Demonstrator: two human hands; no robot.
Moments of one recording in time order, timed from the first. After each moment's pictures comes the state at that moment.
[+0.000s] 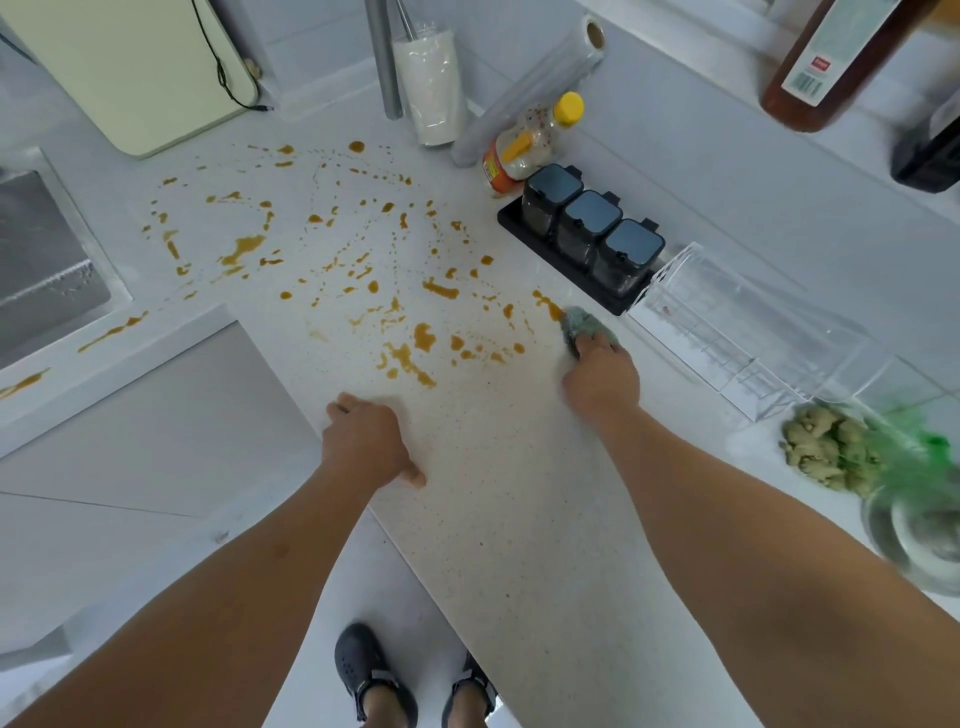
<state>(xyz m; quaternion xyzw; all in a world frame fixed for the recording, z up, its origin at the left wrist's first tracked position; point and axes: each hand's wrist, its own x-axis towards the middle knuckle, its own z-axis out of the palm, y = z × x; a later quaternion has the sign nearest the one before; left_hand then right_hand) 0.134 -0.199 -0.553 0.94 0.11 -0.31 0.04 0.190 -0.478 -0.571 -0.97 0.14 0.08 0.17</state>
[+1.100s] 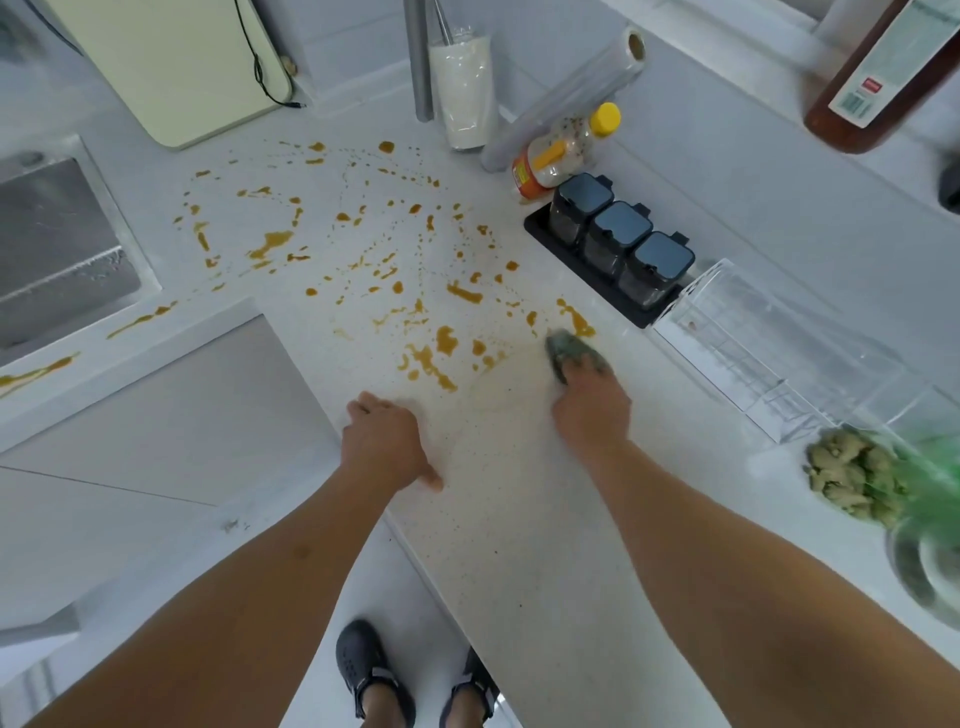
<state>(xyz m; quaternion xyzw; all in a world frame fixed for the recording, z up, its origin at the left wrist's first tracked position) 0.133 -0.196 -0.555 0.95 0.09 -0.31 0.03 0.171 -0.437 -0.570 -0.98 0.11 0.09 0.14</state>
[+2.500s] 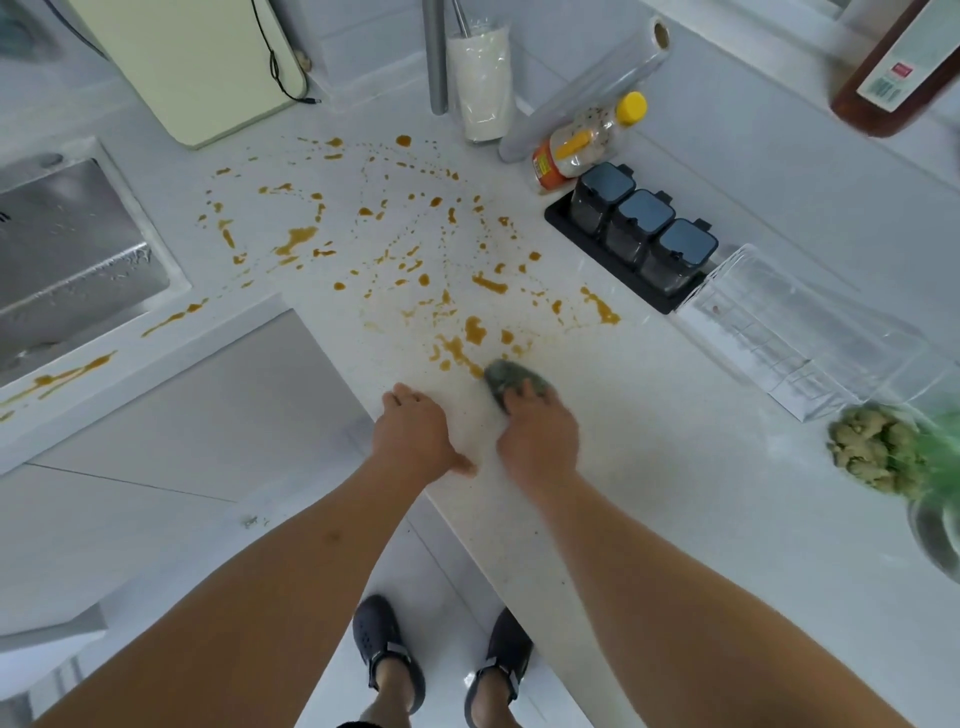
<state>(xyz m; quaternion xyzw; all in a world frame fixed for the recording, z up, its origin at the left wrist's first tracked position) 0.124 -0.176 -0.552 0.96 0.05 -0.28 0.04 0.118 -0.332 -0.573 -0.98 0.05 0.14 0.12</state>
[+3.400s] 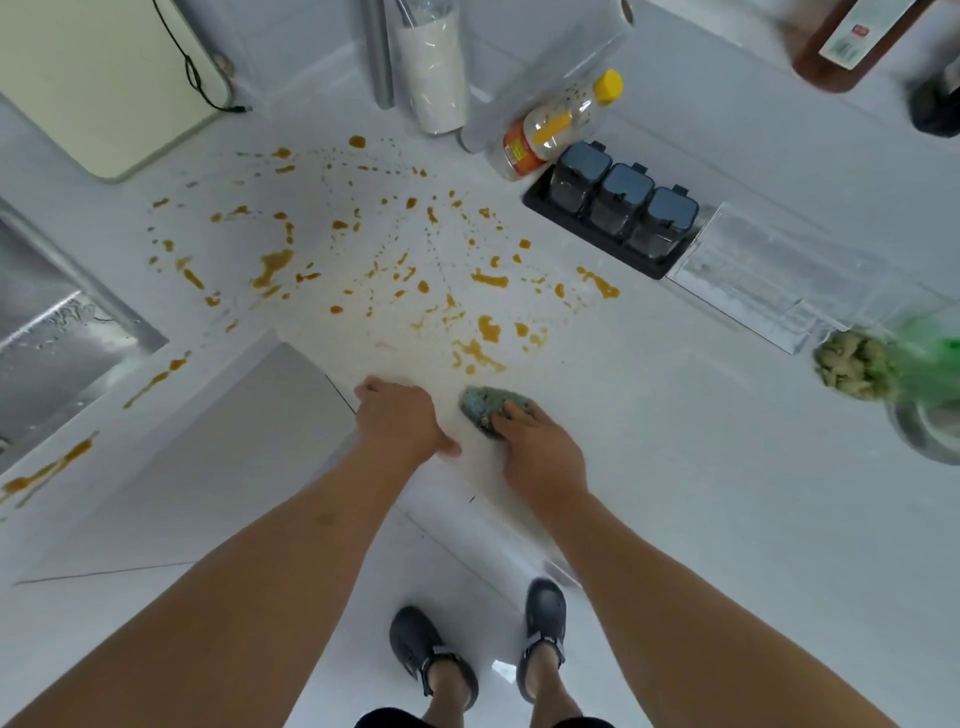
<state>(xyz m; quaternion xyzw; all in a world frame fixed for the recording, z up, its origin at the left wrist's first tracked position) 0.182 -0.092 -0.562 0.95 -0.03 -0.30 -0.01 0.087 -0.262 -0.580 -0.98 0.07 0.12 0.14</state>
